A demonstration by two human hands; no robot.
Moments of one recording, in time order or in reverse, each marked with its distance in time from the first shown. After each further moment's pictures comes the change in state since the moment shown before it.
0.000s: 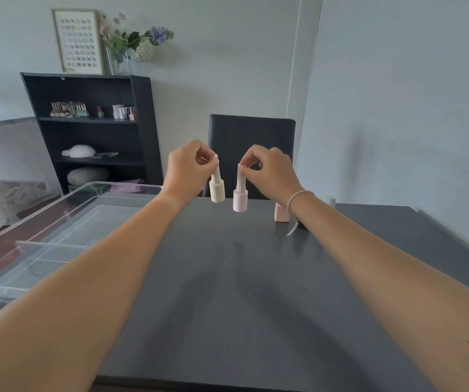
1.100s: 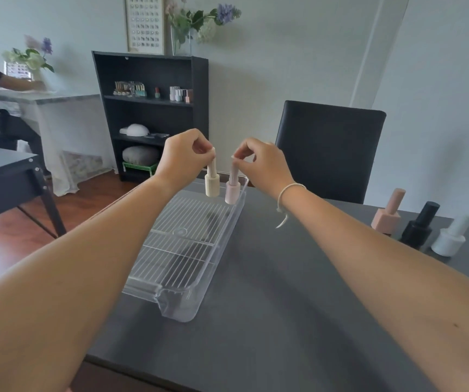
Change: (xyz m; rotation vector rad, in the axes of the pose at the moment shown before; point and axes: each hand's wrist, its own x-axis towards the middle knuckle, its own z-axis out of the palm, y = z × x) left_hand 0.023 -0.120 -0.128 0.179 0.008 -0.081; right_hand 0.045 -0.098 0.149 0.142 -0.144 -0.080
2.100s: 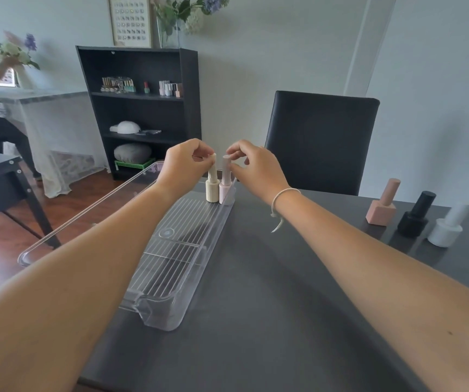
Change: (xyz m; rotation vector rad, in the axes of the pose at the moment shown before) left_hand 0.000 -0.007 0.034 -0.041 -0.103 -0.084; right_hand -0.008 0.024 0.005 0.018 -0.015 -0.015
